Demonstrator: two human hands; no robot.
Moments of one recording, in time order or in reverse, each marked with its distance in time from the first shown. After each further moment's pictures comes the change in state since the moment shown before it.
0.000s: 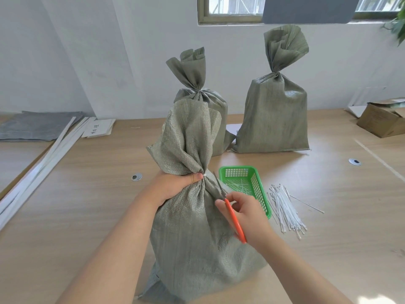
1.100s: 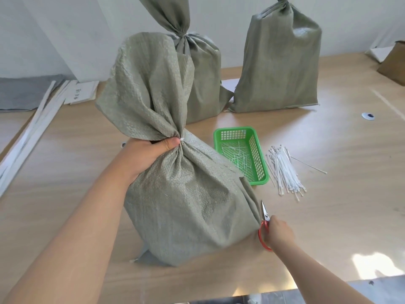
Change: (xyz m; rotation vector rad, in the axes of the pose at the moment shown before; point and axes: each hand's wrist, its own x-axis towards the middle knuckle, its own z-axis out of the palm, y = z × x) left_hand 0.006 -0.011 0.006 -0.075 0.089 0.038; right_hand -0.011 0.281 -0.018 -0.807 -0.085 0.573
